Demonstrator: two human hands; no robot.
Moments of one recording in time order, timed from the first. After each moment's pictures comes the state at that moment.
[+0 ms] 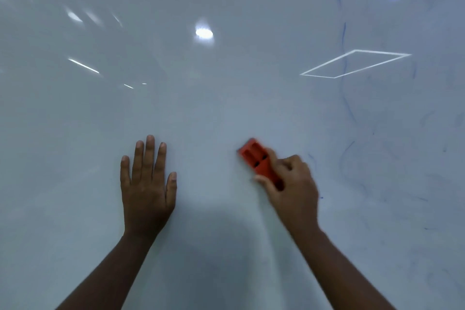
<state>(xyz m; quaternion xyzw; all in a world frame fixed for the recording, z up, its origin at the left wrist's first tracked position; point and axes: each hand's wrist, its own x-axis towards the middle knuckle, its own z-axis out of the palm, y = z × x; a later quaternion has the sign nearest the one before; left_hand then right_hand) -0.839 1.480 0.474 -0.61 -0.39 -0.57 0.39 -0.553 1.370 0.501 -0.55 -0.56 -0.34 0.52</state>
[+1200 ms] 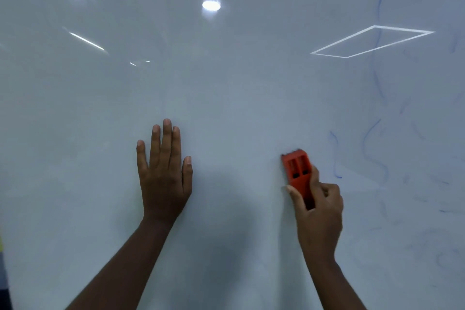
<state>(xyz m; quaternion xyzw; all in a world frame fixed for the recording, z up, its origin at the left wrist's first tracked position) -0.836 1.475 0.453 -0.61 -0.39 -0.58 0.36 -0.560 1.361 0.411 -0.62 -0.43 -0.23 0.61</state>
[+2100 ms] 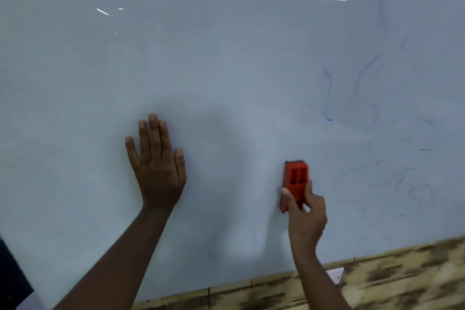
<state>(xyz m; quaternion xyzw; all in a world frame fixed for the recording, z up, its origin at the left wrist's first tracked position) -0.825 1.469 0.358 -0.64 -0.41 -0.57 0.32 -0.565 1.335 0.281 -0.63 -0.29 0.02 0.72</state>
